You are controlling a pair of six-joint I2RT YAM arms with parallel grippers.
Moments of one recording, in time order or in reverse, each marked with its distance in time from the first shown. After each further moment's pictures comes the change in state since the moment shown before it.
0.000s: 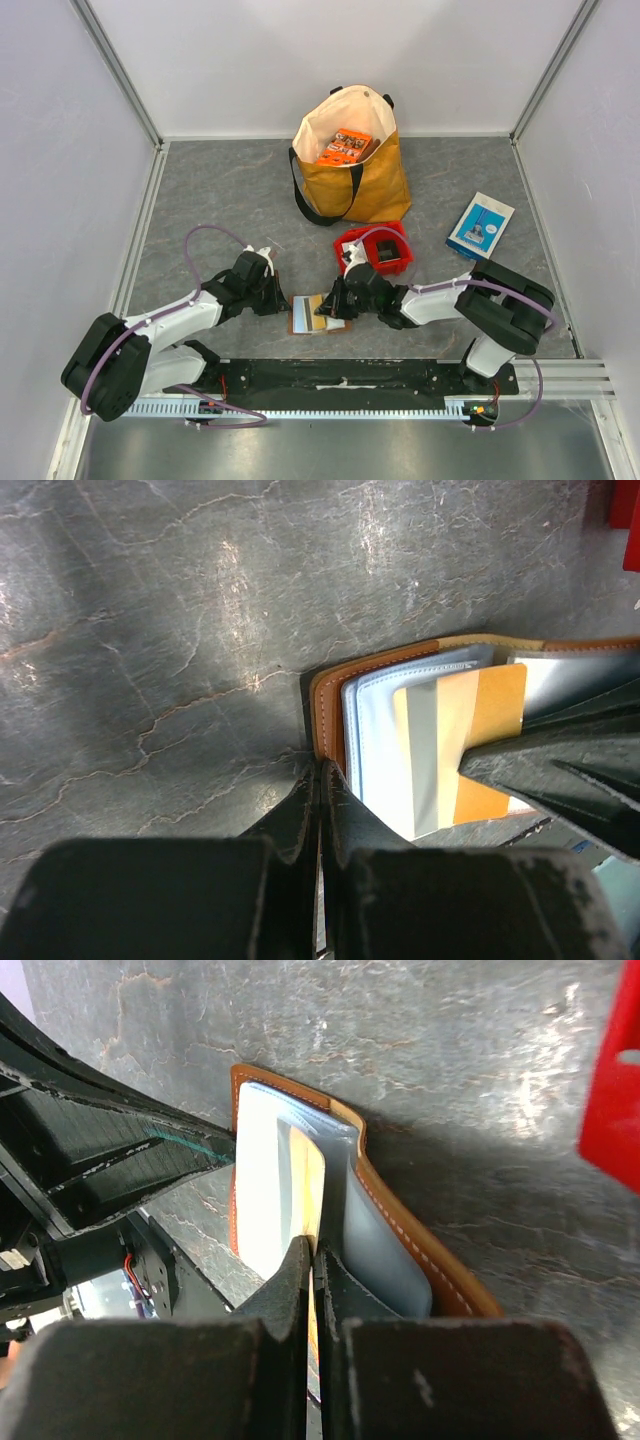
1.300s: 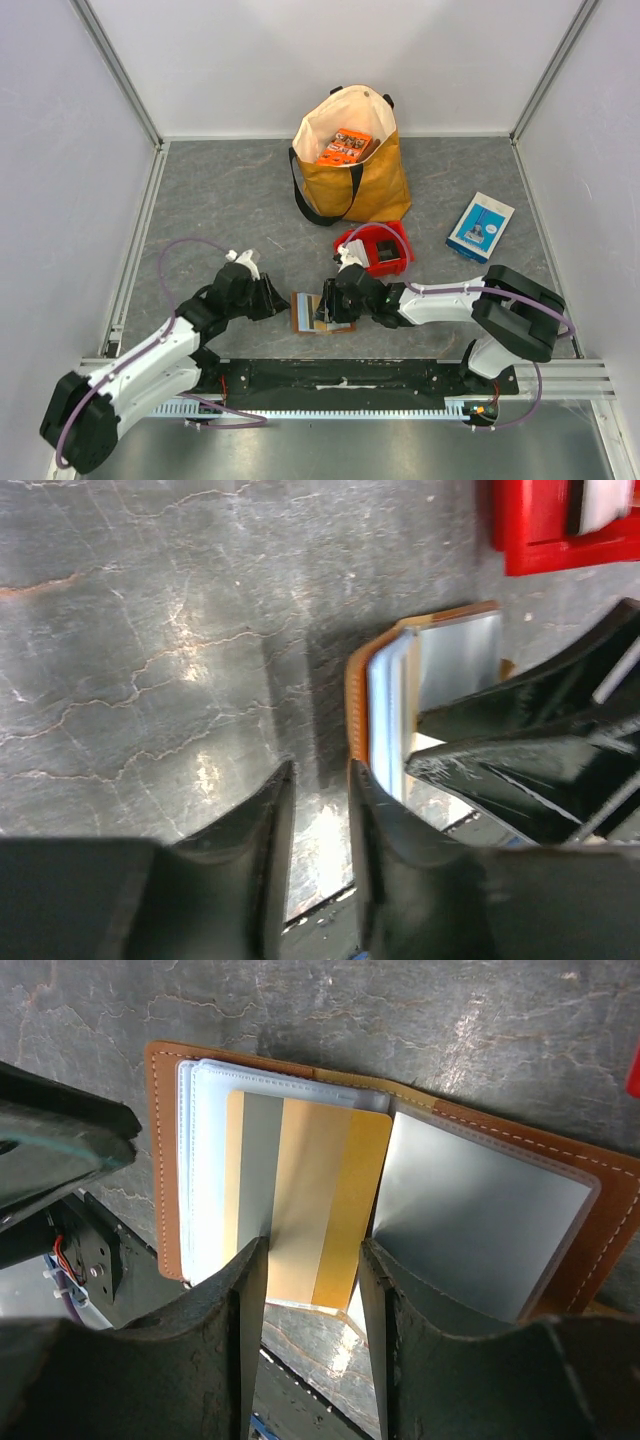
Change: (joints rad) left arm -0.001 -0.304 -0.069 -0.087 -0.025 -0.087; right arm 0.077 -0.060 0.114 -0.296 0.111 -0.118
